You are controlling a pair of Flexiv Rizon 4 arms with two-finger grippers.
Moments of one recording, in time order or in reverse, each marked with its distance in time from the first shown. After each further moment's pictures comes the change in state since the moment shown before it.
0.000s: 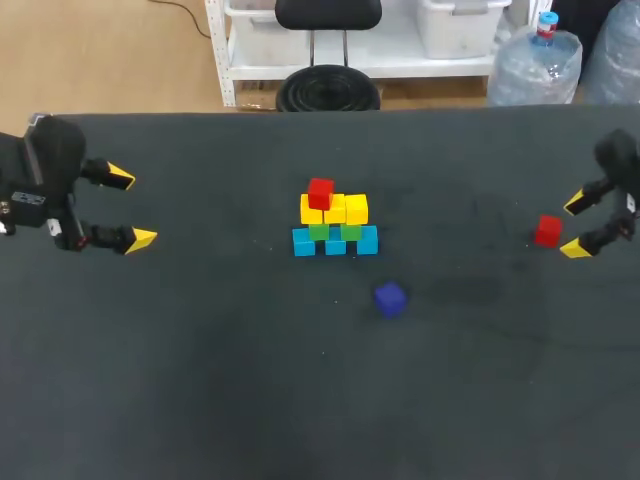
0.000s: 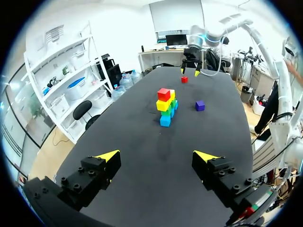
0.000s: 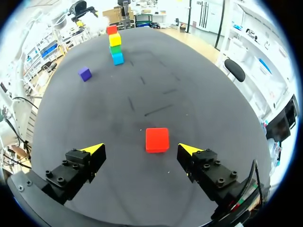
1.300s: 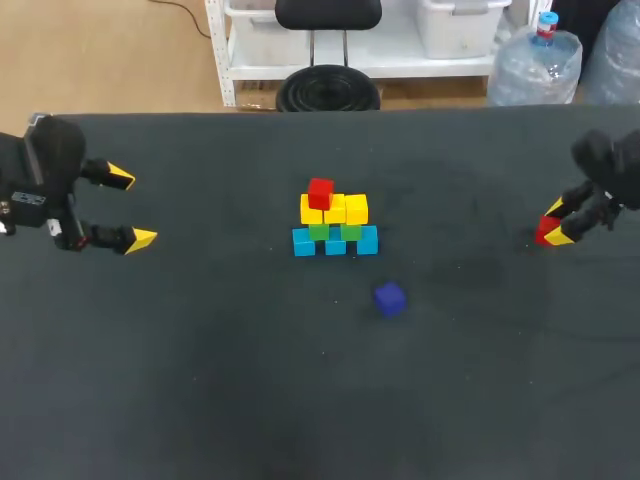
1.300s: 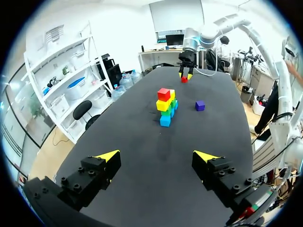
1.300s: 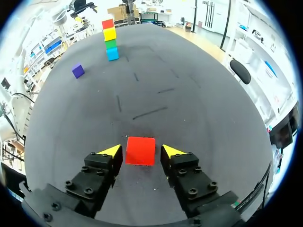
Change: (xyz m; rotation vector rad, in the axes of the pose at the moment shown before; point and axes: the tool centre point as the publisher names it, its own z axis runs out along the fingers) left arm 0.000 0.000 0.000 0.000 0.001 0.000; right arm -0.005 -0.021 0.030 -0.035 0.016 -0.038
